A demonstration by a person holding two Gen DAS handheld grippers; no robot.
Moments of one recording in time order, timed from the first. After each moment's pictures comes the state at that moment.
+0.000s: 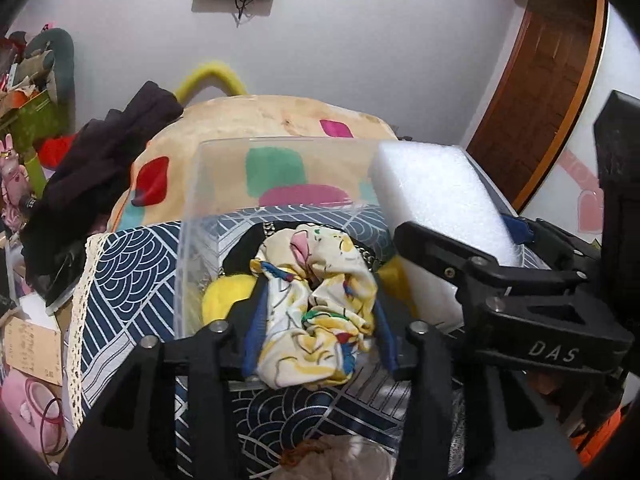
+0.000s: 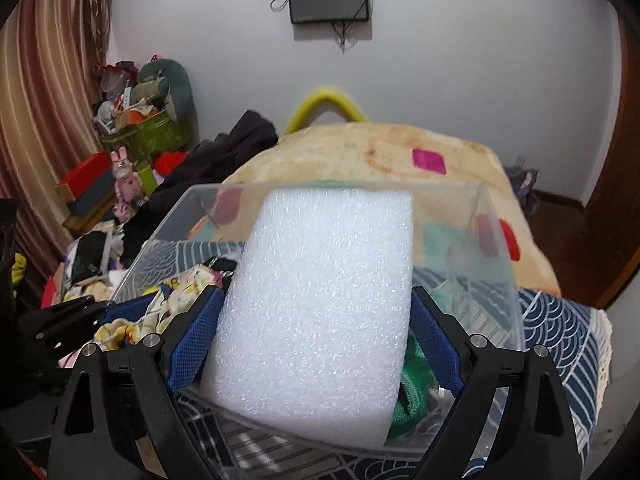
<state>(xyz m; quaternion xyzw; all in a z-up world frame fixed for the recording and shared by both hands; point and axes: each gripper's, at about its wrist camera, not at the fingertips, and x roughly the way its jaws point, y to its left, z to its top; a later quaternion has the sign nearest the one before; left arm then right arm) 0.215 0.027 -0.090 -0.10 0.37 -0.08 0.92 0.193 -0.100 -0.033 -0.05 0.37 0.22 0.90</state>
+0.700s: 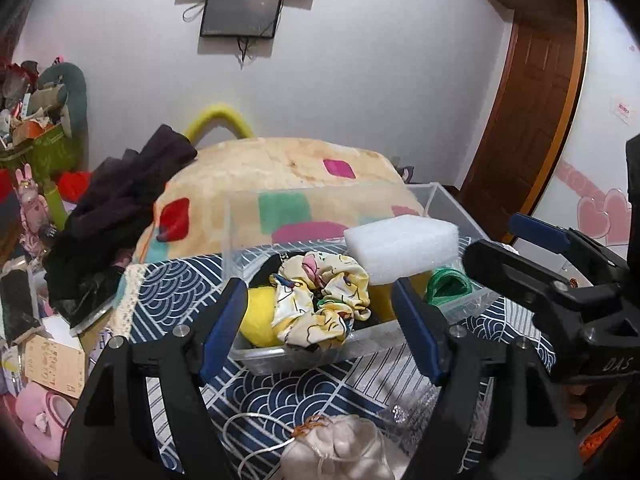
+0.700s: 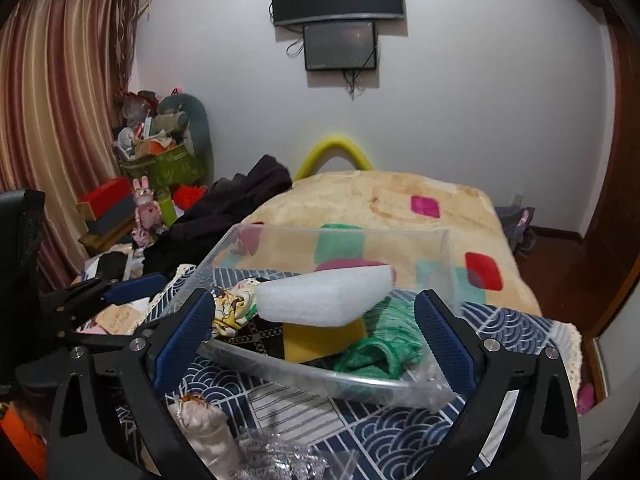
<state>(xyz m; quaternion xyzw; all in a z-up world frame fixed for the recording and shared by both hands) 0.167 0.037 -0.047 -0.08 0.31 -0.06 0.95 0.143 -0.118 0.011 -0.05 0.28 0.23 0.93</state>
